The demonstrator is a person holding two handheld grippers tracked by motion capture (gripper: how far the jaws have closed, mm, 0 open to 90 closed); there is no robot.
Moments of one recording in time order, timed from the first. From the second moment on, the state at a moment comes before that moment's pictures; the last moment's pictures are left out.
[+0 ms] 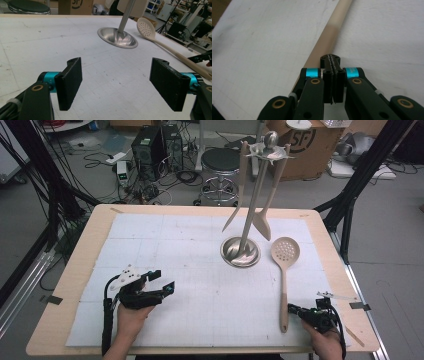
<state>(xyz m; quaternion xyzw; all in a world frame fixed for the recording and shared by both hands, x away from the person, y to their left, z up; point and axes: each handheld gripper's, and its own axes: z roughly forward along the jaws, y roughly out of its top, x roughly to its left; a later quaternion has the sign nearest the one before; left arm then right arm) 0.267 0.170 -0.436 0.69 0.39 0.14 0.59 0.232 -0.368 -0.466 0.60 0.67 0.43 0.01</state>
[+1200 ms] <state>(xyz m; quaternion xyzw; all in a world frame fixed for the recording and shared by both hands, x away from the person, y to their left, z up) 0.270 0.163 -0.441 0.71 0.38 0.14 0.58 0.275 -0.304 -0.470 0.52 0.73 0.44 -0.04</state>
